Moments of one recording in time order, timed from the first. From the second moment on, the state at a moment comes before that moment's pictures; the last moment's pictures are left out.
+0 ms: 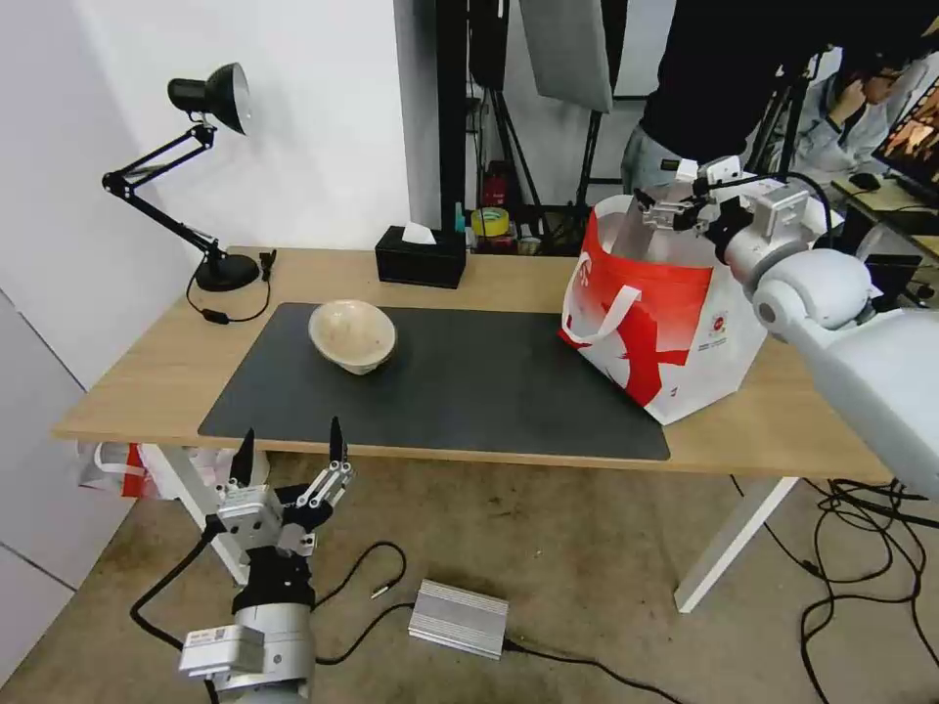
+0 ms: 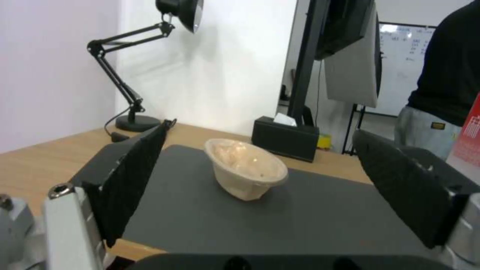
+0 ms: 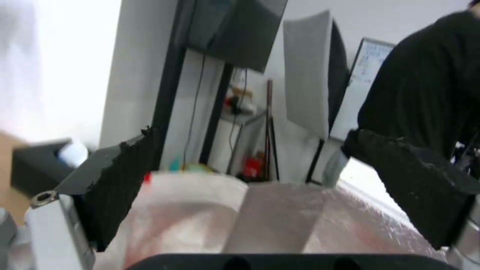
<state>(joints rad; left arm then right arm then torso) 1.74 -1.30 -0.31 -2.38 -0.11 -0.15 -0.45 -0.25 0.69 -0.15 1.53 0.79 -0.06 0.12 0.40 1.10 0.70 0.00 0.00</state>
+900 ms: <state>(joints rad) 1.78 -1.33 -0.36 -2.43 -0.10 -0.15 -0.46 -0.53 0.68 -0.04 1.97 0.79 0.11 0.41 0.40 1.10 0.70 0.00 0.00</state>
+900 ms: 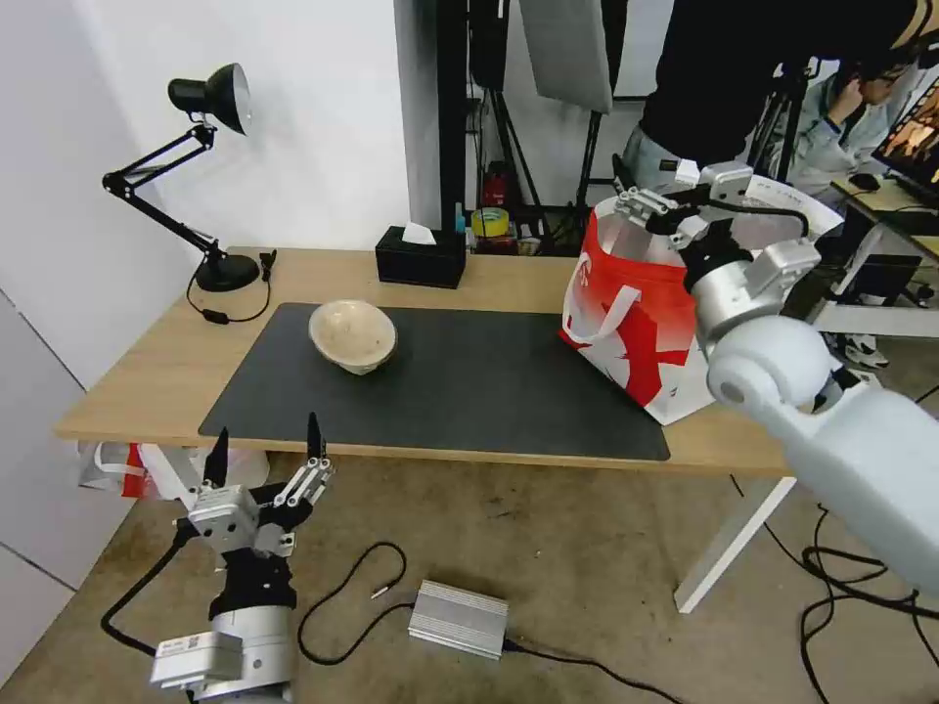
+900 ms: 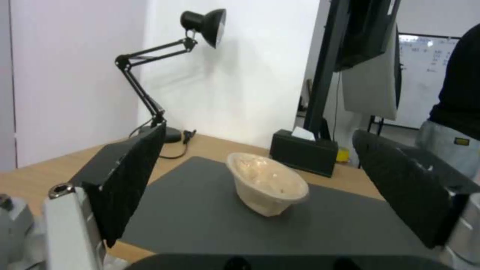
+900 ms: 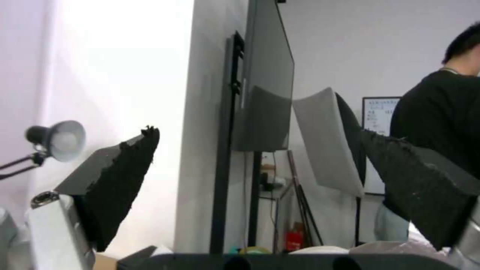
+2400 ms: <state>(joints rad) 1.77 -1.31 -0.35 -2.43 -0.10 -0.15 -0.46 -1.69 1.17 0.44 2.39 0.15 0.20 0.43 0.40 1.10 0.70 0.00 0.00</state>
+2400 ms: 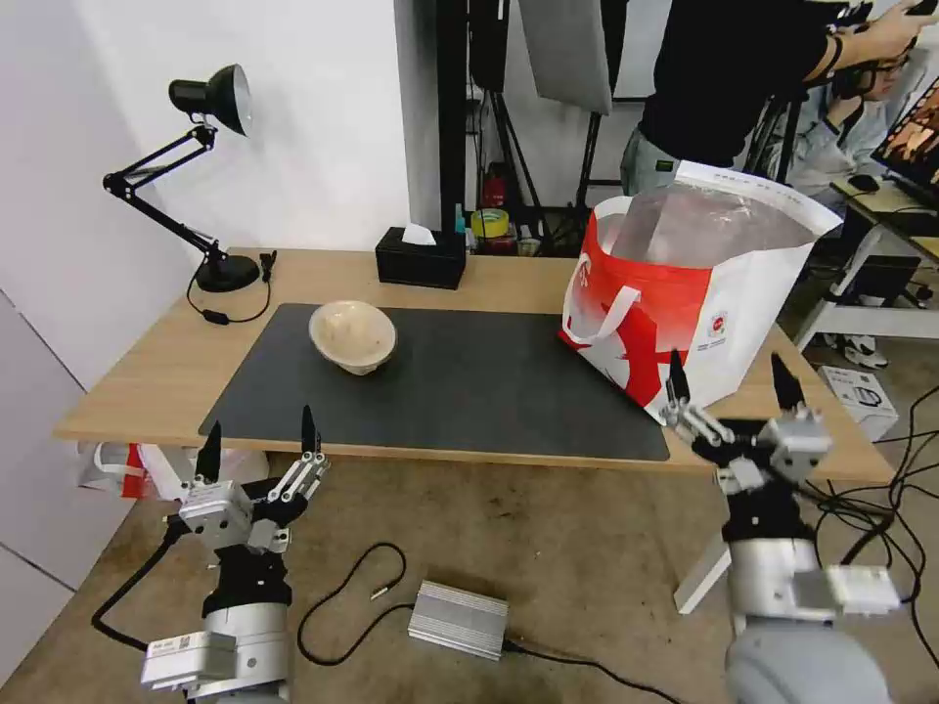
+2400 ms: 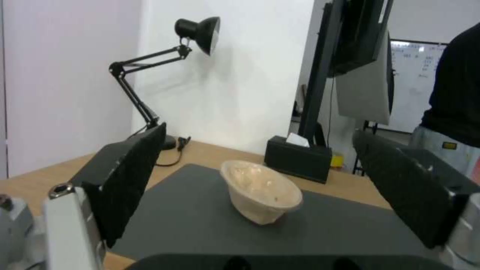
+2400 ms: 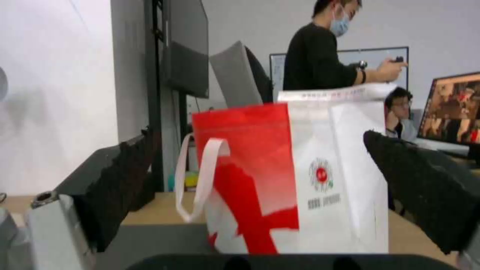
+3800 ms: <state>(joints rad) 1.82 -1.32 -0.35 -2.44 -0.08 -0.11 -0.49 -1.85 1.30 0.24 2.30 -0.08 0.26 0.41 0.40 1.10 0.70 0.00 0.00</state>
